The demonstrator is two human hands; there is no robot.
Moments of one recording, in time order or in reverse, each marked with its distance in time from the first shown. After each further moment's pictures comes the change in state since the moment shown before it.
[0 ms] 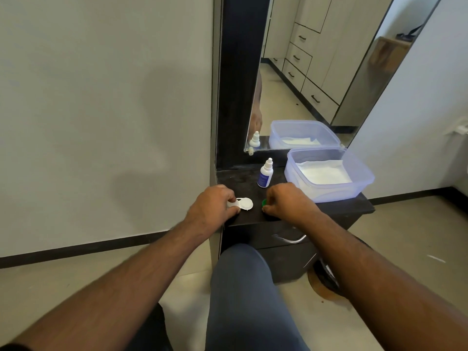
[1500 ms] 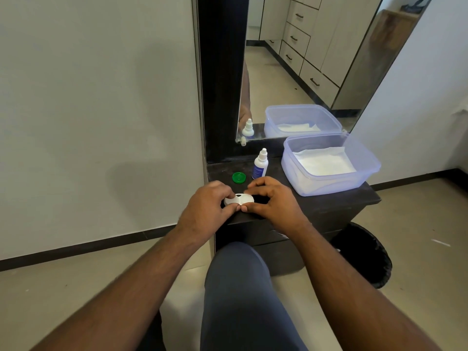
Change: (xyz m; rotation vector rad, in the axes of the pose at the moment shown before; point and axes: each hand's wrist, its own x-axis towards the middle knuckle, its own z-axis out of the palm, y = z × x) left_hand 0.001 -0.002 0.018 -0.100 0.121 0.100; right_hand 0.011 0.016 0.049 0.543 0.278 -0.217
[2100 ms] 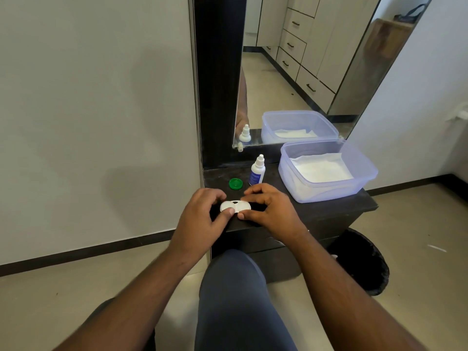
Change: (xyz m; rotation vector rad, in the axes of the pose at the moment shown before) left_hand -0.015 -0.007 0.010 -0.137 0.151 -0.037; right_hand 0.001 0.001 -0.001 0.001 -0.024 0.024
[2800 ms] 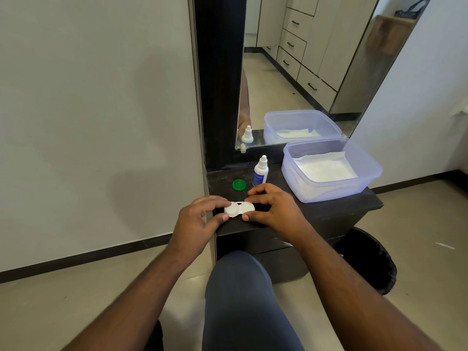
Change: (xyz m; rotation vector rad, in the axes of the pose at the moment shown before) left_hand -0.002 -0.015 -0.009 -0.171 -0.025 -0.040; right_hand 0.002 -0.002 -0.003 -0.014 -0.036 0.006
